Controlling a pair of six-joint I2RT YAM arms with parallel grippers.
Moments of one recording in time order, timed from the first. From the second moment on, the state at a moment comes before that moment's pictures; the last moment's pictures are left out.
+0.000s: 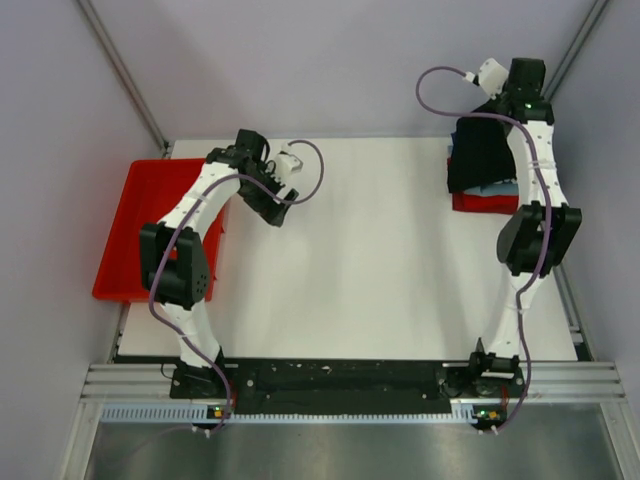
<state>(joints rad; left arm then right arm) -0.24 1.88 1.67 -0.94 0.25 0.52 -0.08 2.11 2.25 -0.63 0.30 -0.99</state>
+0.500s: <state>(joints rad) -0.23 1.95 1.68 -0.98 0.18 0.53 -0.23 2.26 2.17 -0.36 0.21 -1.07</state>
